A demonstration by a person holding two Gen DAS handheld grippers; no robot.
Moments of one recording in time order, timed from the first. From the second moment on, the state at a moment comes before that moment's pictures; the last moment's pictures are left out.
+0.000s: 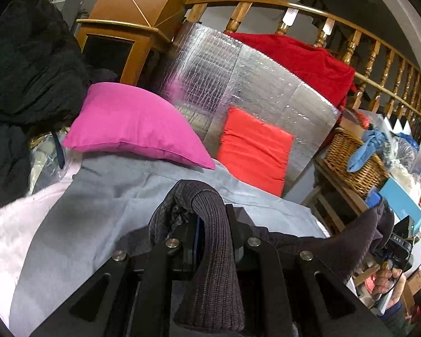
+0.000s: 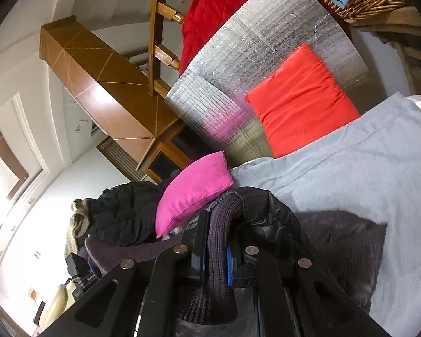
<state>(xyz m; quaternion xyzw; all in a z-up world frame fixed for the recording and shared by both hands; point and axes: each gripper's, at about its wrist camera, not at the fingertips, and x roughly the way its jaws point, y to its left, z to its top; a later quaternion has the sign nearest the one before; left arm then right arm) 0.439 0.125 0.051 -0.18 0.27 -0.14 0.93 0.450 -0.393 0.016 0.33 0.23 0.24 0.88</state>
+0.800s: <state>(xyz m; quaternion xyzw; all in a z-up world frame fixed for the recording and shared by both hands) 0.592 0.104 -0.039 -0.16 0.36 -0.06 0.92 0.602 -0.407 -0.065 0.30 0.31 0.16 0.89</state>
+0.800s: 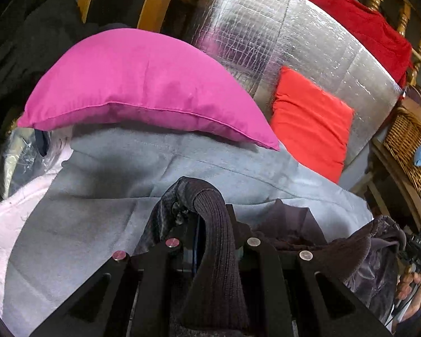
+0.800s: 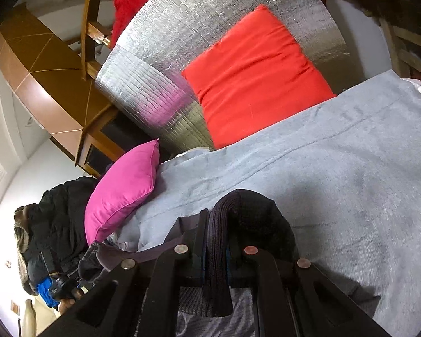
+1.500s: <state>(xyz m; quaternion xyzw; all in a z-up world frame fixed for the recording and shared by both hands) 0.629 0.091 -0.096 -0.15 0.44 -0.01 0.89 0.639 -0.408 -0.137 0.31 0.40 0.10 0.86</state>
